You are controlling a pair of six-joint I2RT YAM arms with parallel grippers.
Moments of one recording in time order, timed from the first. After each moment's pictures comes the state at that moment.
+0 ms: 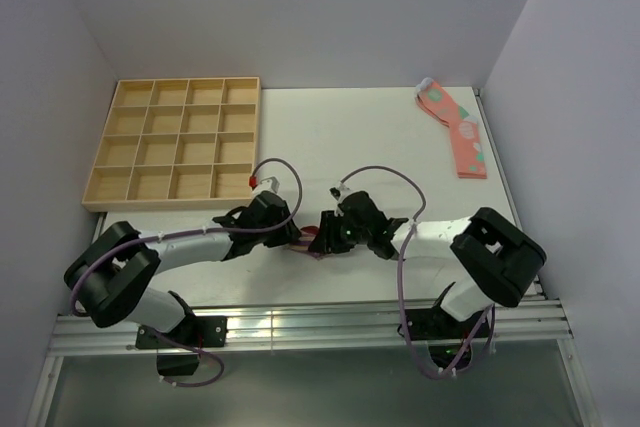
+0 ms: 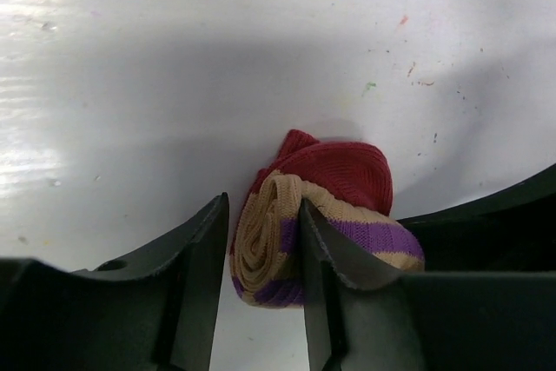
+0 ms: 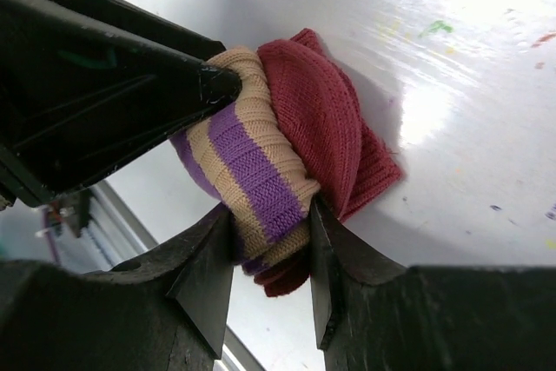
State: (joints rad) left arm -0.81 1.45 0.61 0.01 -0.10 -0.91; right arm 0.79 1.50 0.52 0.26 -0.24 0.71
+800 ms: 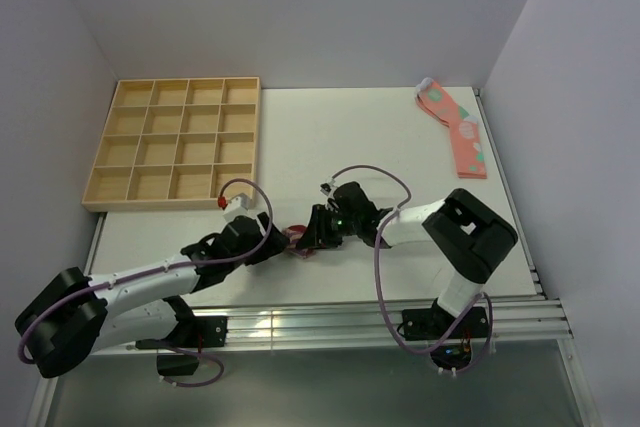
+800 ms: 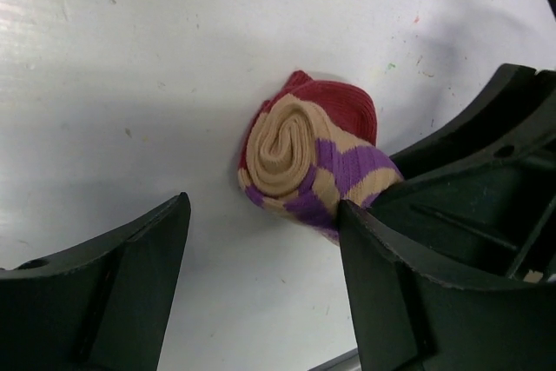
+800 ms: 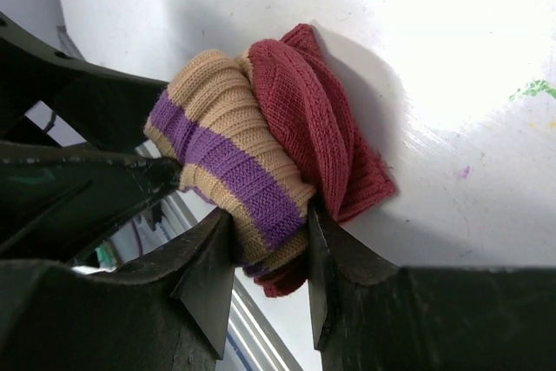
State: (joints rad) left arm -0.83 1.10 0.35 0.02 -0.22 -1.06; right arm 0.75 1.70 0.63 0.33 -0.45 0.84
